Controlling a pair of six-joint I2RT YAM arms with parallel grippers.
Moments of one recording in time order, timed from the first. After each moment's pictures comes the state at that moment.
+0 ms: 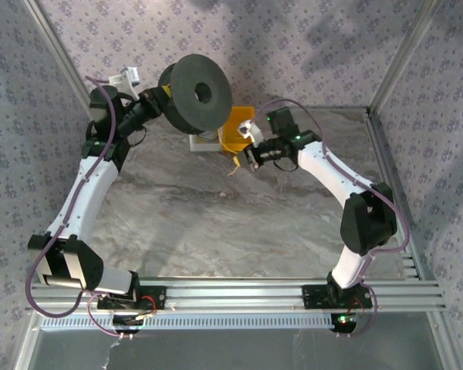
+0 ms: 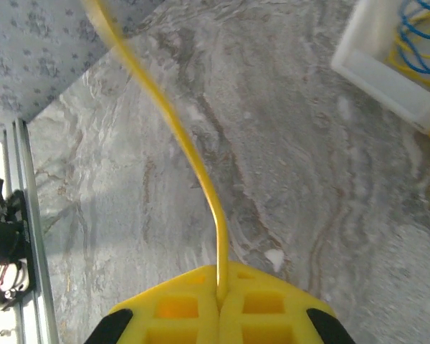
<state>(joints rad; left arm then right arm) -0.18 1.41 1.41 -0.08 0.35 -0.69 0.50 1.73 1.49 -0.57 -0.65 -0.12</state>
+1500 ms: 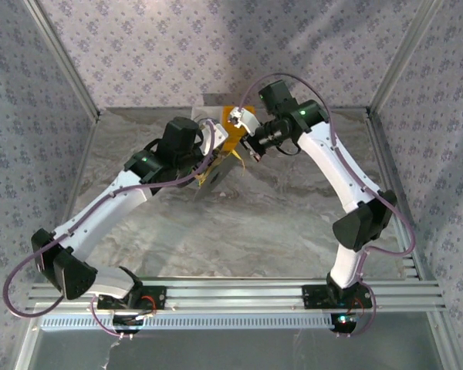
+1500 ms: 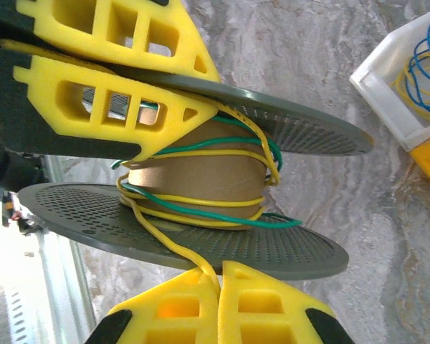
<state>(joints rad) -0.69 1.38 1.39 -0.59 -0.12 0.39 0.51 1.80 2.03 -1.20 -0.58 -0.36</state>
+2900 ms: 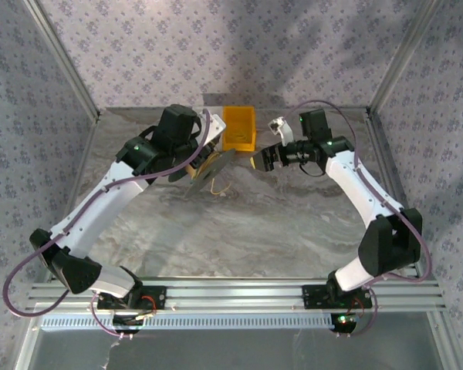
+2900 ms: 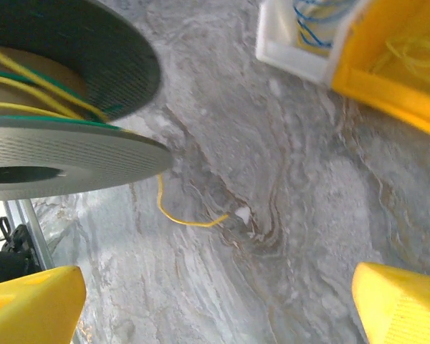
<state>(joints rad) -0.69 1.43 1.63 -0.82 -0.14 0.35 0.29 1.53 1.32 -0.61 -0.69 0.00</state>
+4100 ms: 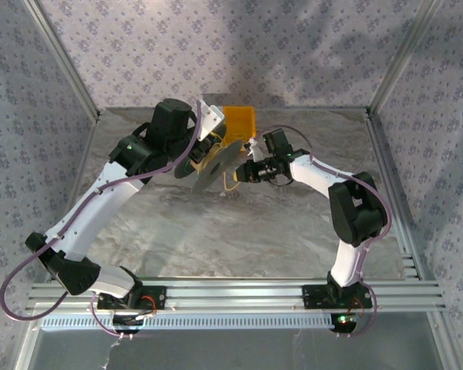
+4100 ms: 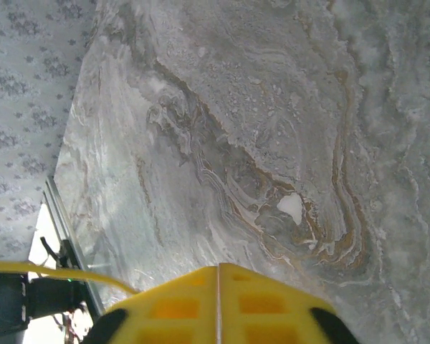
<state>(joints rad) -0.69 1.42 1.67 -0.79 -0.09 0.28 0.44 1.83 1.26 -0.32 -0.73 0.32</state>
